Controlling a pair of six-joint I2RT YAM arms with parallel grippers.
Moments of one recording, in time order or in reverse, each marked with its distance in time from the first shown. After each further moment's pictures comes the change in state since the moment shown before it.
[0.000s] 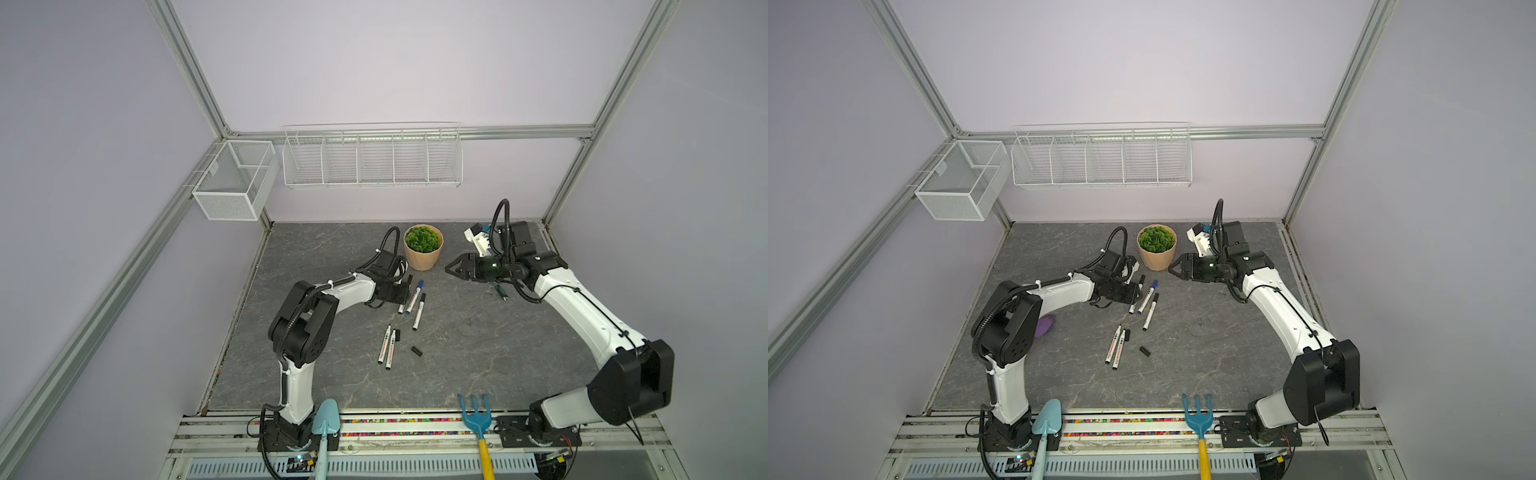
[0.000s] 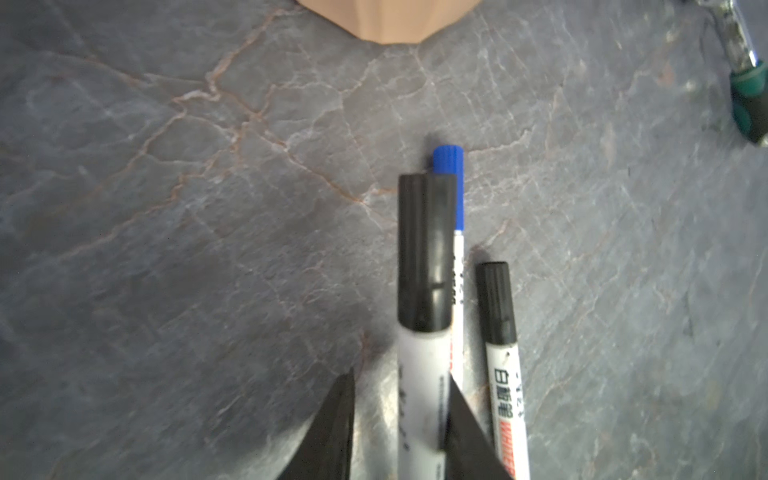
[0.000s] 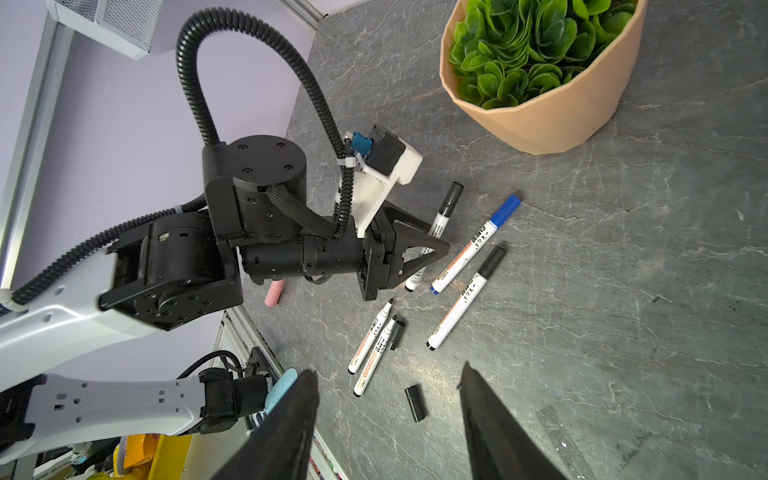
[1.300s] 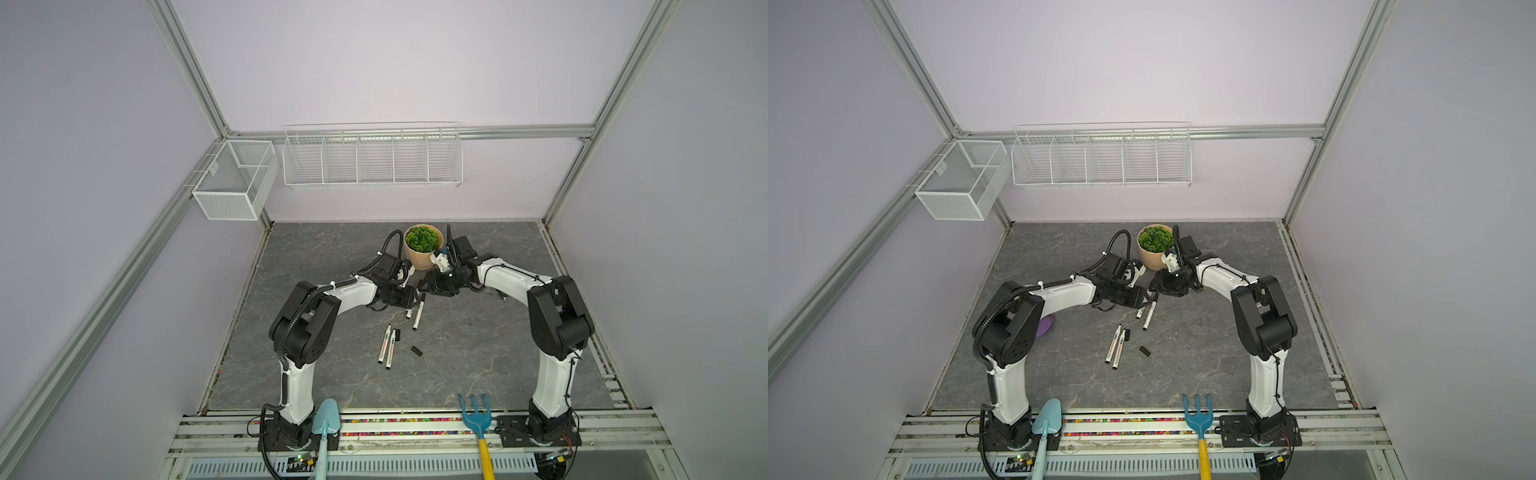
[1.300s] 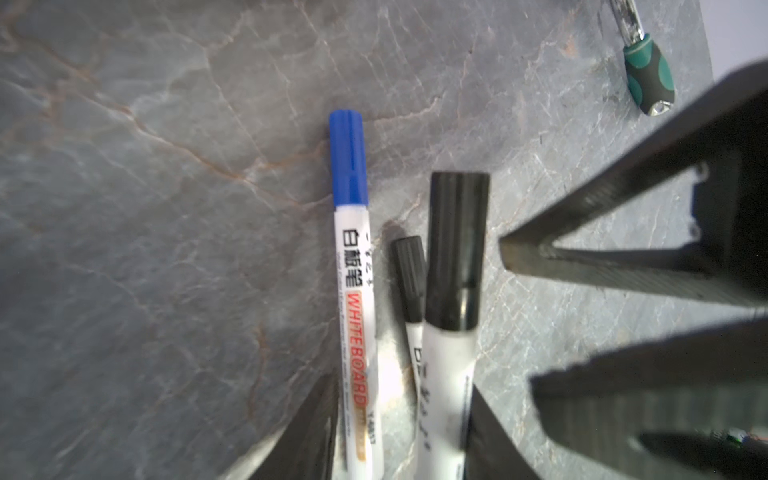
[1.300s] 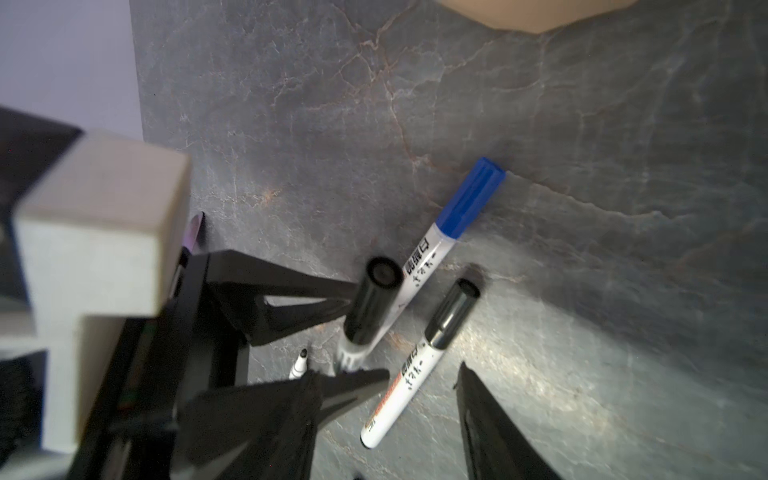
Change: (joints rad) left arm -0.016 0.000 -0.036 0.054 0.160 -0.003; right arm 0.134 0.510 0.098 0.152 0.091 0.097
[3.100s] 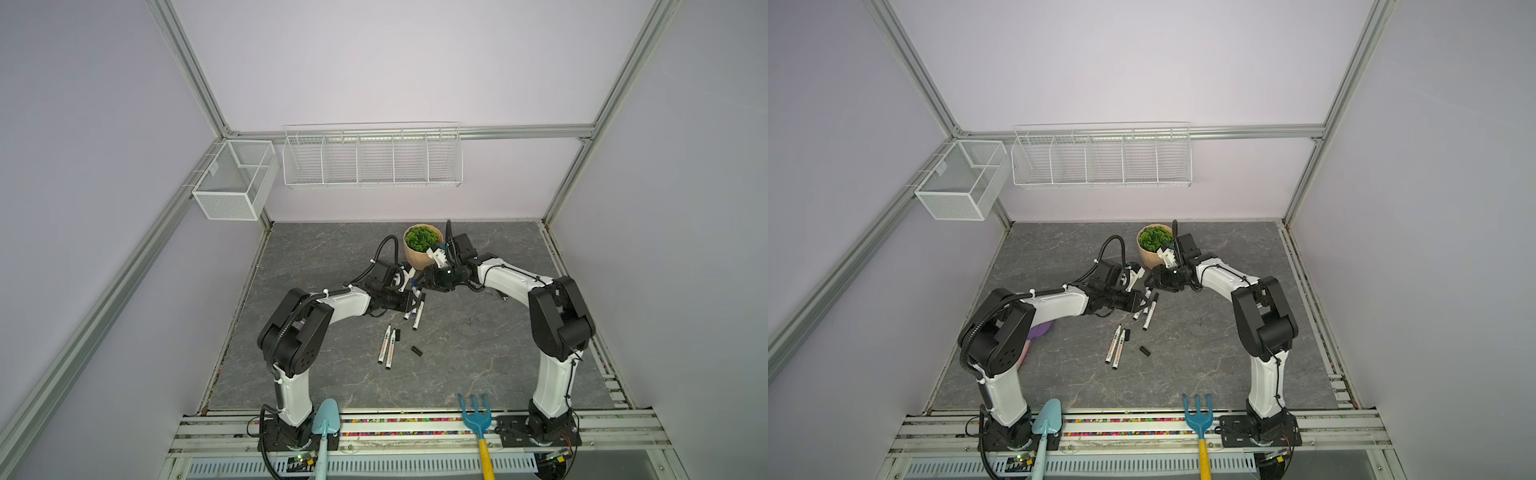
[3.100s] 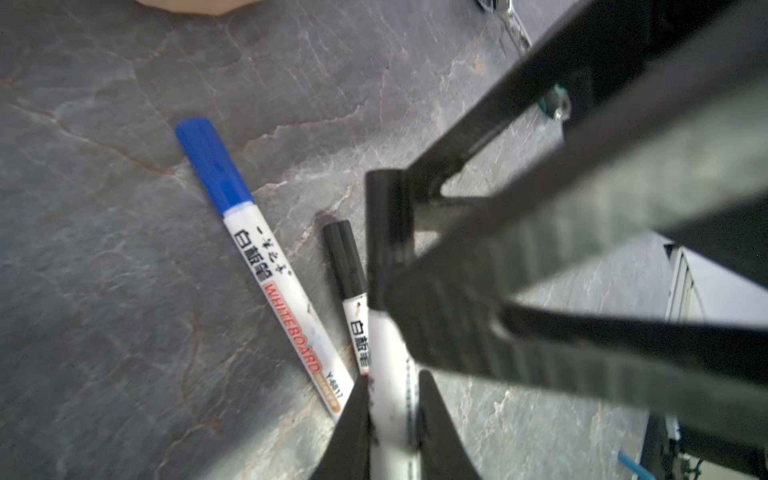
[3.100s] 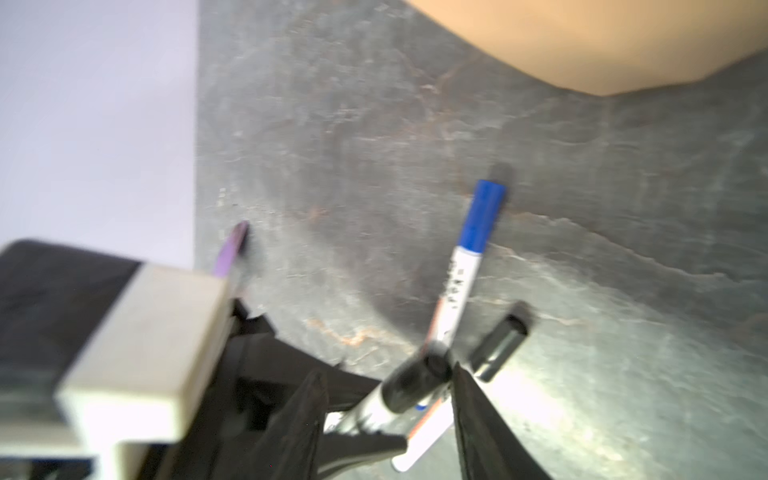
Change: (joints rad) left arm -0.002 -0.105 -0.166 0.223 0.089 -0.032; right arm 0.004 -0.037 -0.020 0.093 -0.076 0.021
